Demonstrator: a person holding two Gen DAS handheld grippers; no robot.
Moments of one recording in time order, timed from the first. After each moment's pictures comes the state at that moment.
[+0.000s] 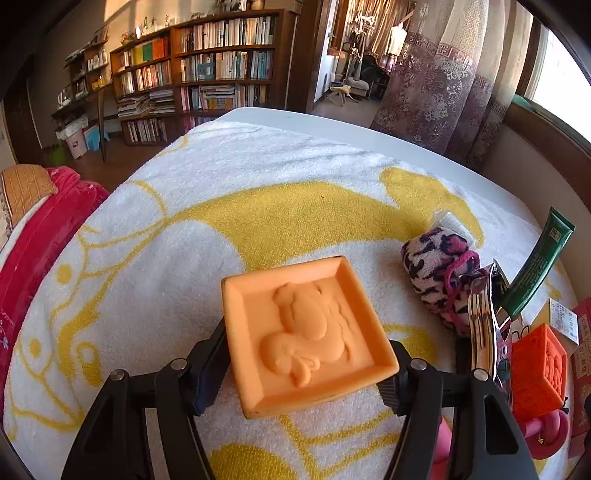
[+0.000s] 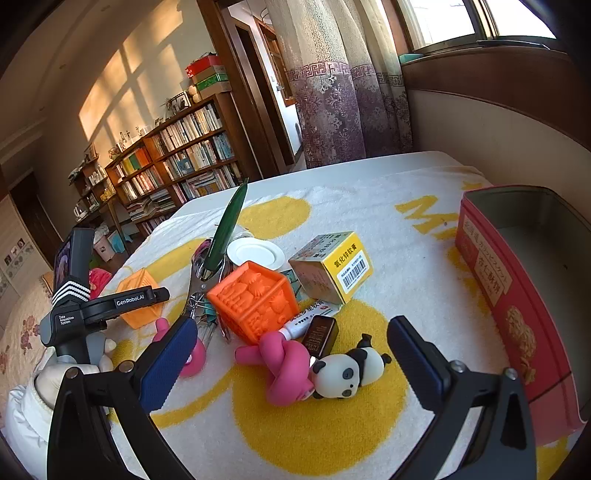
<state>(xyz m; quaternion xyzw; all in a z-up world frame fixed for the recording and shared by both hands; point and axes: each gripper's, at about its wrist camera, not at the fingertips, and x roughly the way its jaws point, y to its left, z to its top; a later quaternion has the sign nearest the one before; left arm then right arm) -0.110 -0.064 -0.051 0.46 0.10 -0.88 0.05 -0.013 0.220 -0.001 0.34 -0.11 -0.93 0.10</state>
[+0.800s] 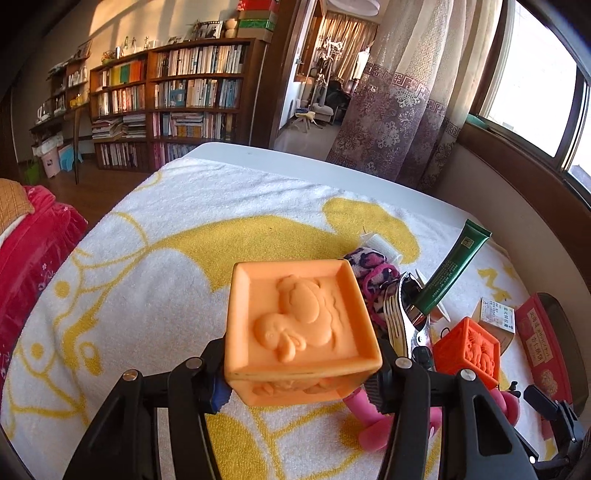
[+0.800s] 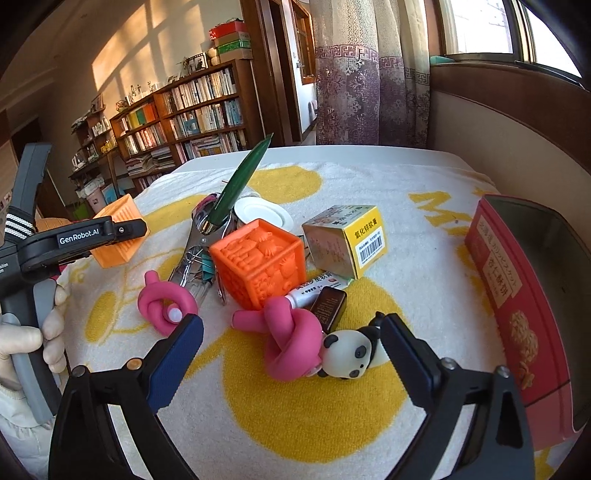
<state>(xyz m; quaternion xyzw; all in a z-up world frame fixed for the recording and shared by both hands) -0.077 -0.046 -0.014 0.40 0.11 -0.91 -0.02 -0.016 0.197 -0.018 0.38 -0.02 -0.92 0.10</state>
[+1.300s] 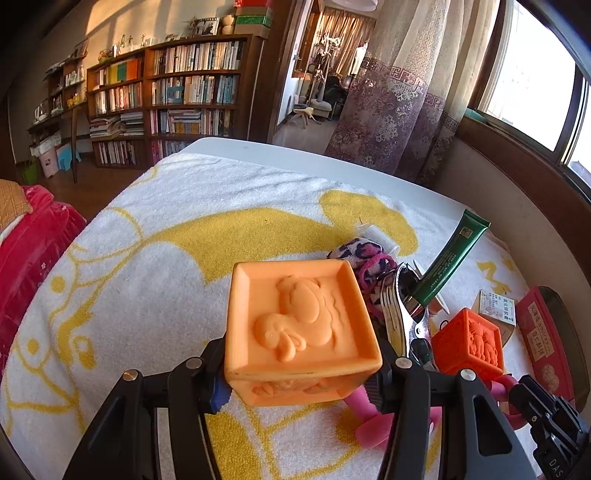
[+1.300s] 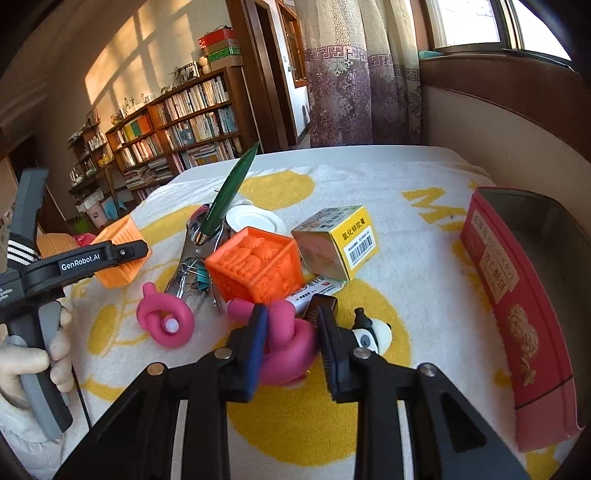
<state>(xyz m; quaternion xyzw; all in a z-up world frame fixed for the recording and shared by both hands) -0.076 -0.043 -0.019 0.40 0.11 -0.91 -0.01 -0.012 0.211 -0.013 0.36 -0.06 -0.92 0.10</state>
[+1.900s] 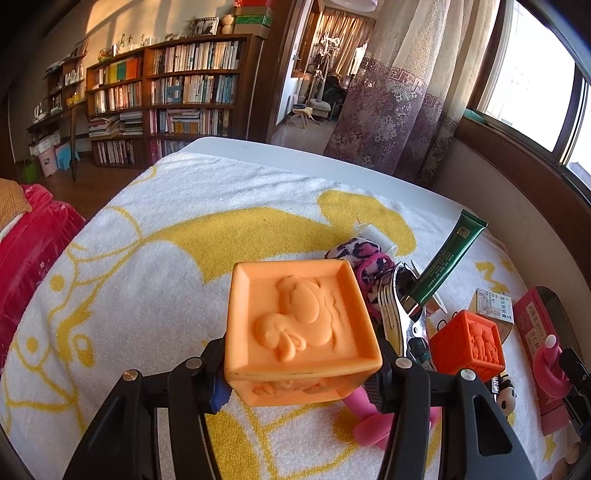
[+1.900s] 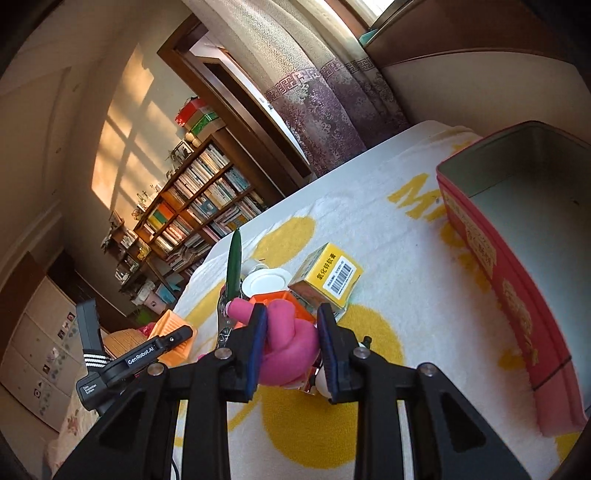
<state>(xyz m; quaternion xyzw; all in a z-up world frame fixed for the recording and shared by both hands) -0.076 -0.041 -0.019 0.41 0.11 -0.91 -0.02 -0.006 0.282 0.001 0.30 -0.28 -0.90 0.13</state>
